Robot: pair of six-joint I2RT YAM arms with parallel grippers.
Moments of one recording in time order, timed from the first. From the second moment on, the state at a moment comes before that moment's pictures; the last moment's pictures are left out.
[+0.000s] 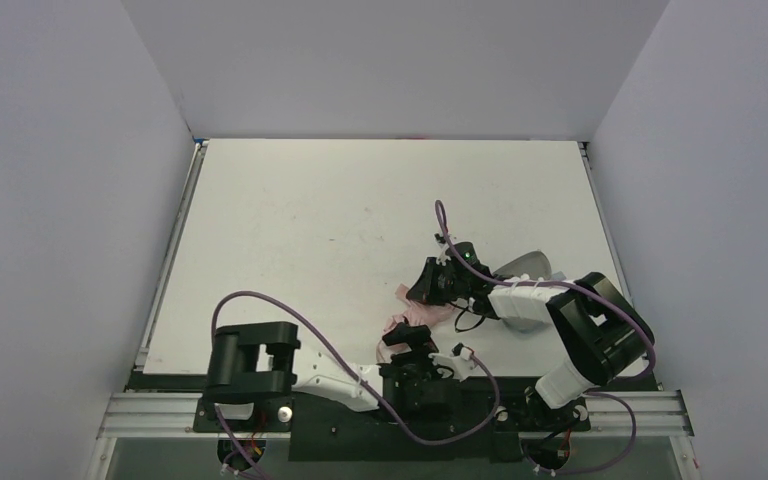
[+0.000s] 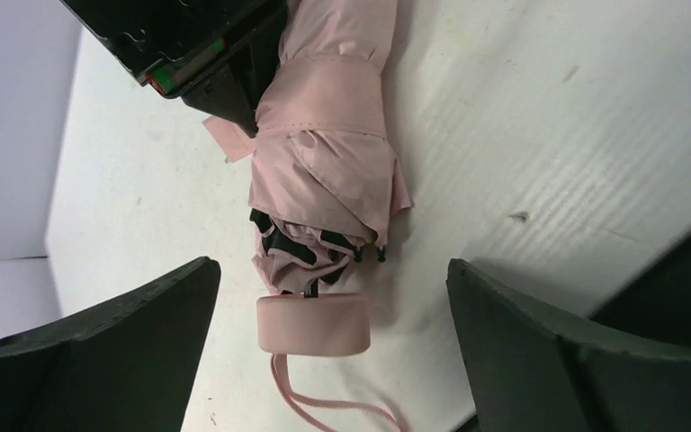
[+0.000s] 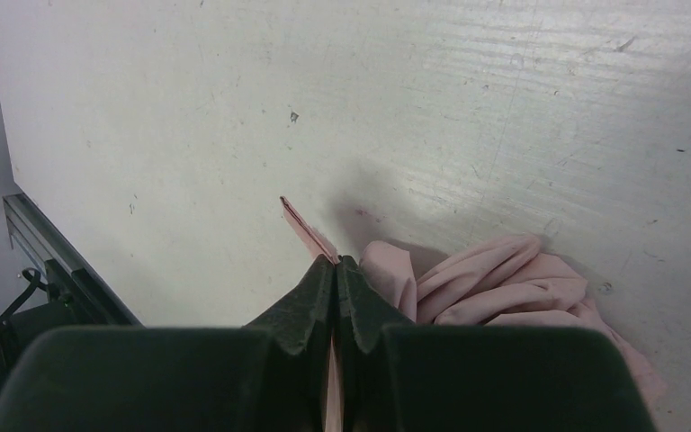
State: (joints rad) left arm -1.61 1.86 0.96 -0.10 -1.07 -0.06; right arm 0.57 1.57 0.58 0.23 -0.31 0.70
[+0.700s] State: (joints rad) left arm -1.12 1.24 0.68 0.02 -0.16 -0.38; right arm 0.57 1.55 0.56 0.26 -0.28 0.69
